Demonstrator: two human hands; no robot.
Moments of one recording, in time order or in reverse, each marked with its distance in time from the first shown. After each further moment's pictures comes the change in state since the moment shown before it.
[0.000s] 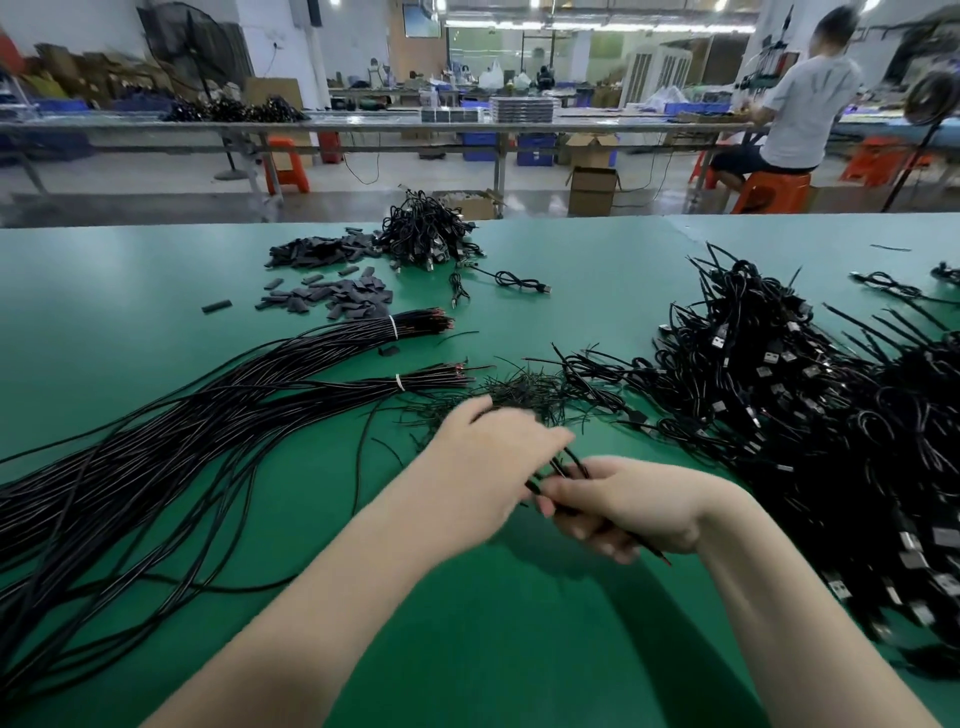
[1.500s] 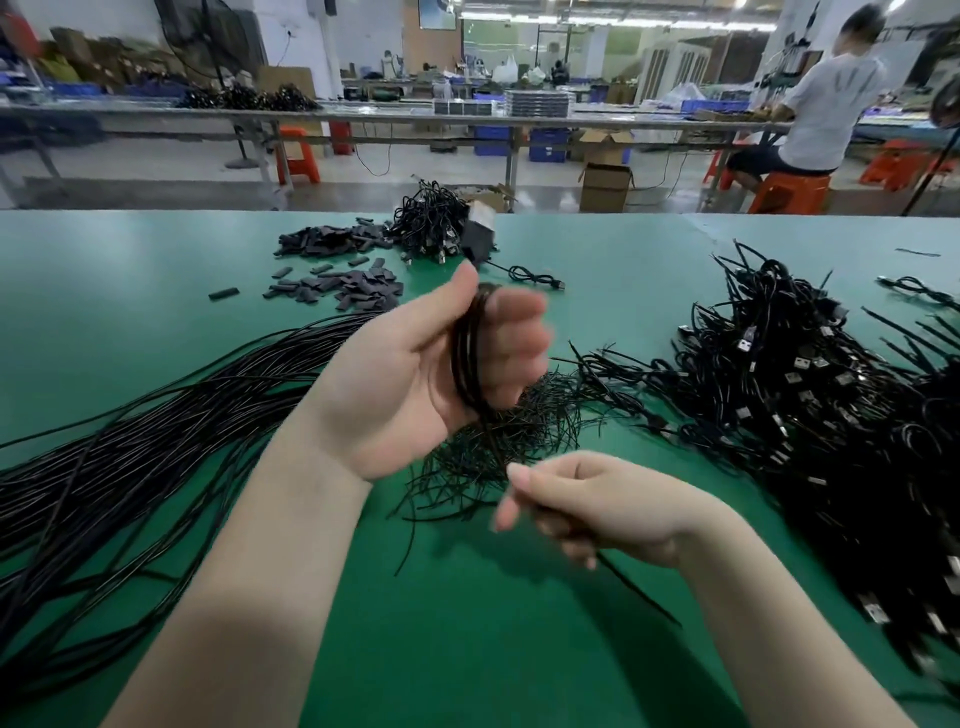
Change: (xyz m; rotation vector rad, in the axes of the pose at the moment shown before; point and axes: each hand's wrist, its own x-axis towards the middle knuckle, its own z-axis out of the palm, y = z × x) left_hand -0.016 -0.034 -0.073 -2.113 0.037 -0.010; right_hand 0.008 -0.020 0.024 -0.004 0.037 -0.209
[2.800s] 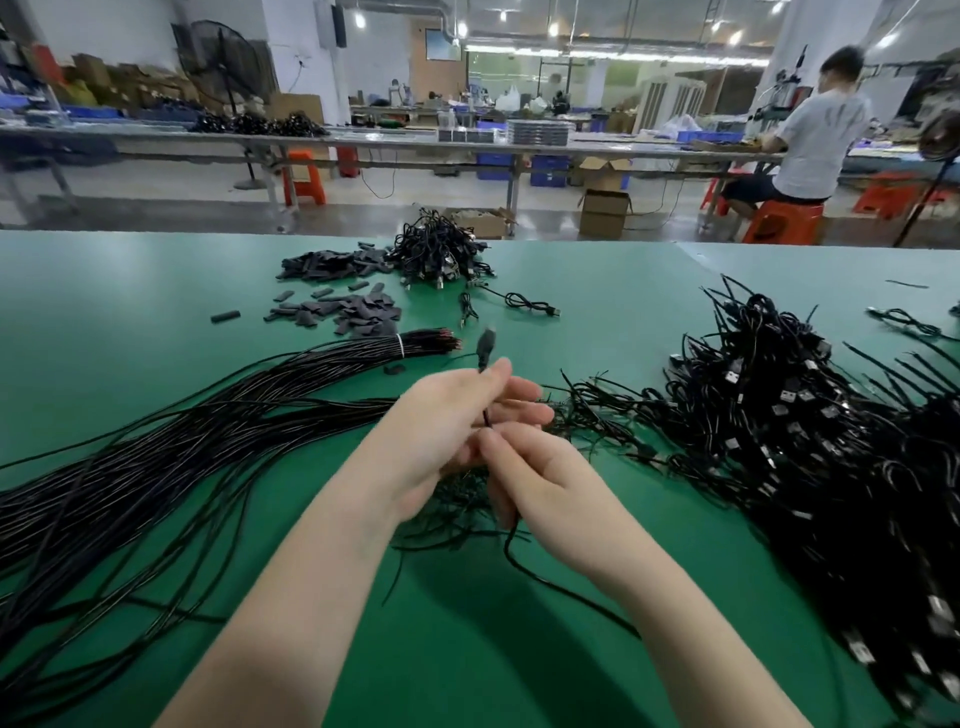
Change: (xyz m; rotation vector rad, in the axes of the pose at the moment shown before) left_hand 0.021 -0.035 -0.003 0.470 0.488 -0.109; right_hand 0.015 -0.021 0.026 -0.141 0.448 -0.380
